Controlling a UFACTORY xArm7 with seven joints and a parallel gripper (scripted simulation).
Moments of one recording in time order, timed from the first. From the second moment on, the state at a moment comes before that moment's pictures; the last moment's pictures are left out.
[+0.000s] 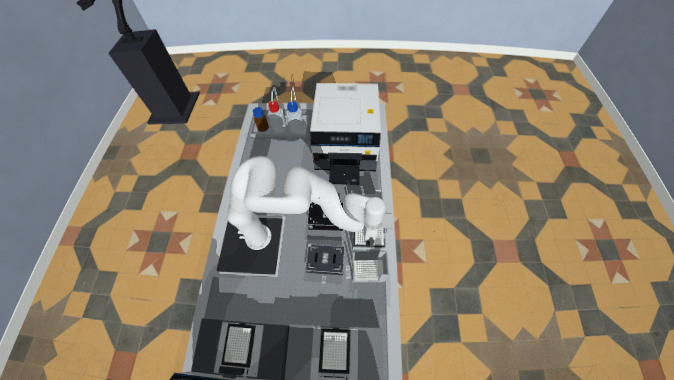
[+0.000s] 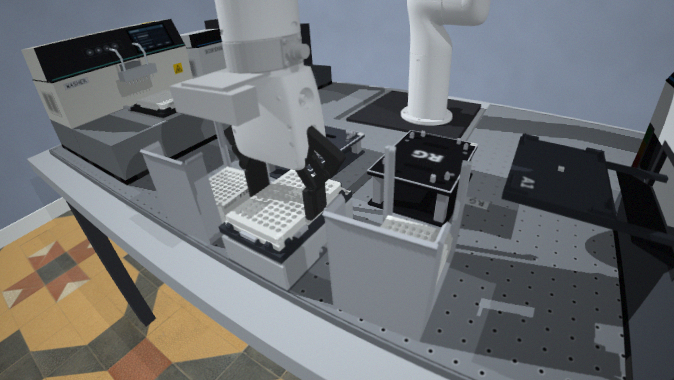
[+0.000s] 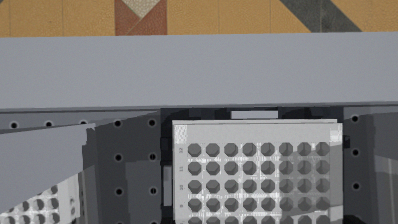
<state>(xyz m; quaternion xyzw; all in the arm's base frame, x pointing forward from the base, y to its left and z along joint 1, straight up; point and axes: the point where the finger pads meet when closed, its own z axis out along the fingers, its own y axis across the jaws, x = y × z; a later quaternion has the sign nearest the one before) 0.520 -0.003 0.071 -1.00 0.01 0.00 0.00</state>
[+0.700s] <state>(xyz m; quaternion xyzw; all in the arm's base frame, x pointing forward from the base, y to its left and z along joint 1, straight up) 0.520 -0.003 0.076 -1.00 0.01 0.00 0.00</state>
